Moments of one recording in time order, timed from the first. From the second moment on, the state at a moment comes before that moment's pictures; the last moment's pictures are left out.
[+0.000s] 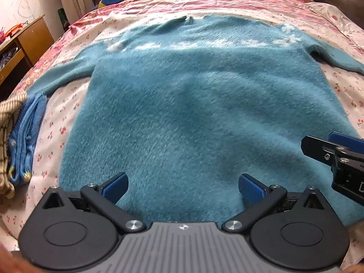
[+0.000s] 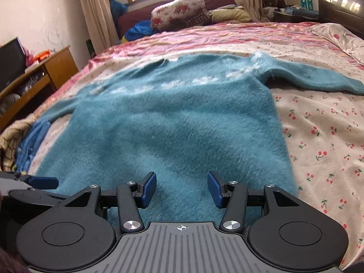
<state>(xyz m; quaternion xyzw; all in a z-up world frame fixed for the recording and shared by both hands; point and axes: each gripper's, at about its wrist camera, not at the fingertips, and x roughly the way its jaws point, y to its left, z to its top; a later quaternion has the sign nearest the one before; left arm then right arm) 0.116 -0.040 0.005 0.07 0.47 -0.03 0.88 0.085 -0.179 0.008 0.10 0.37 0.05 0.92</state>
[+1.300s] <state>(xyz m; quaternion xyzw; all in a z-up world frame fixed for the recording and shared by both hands) 0.188 -0.214 0.018 0.13 0.37 -0.21 0.90 0.163 -0.480 -0.010 0.35 0.26 -0.18 0.88</state>
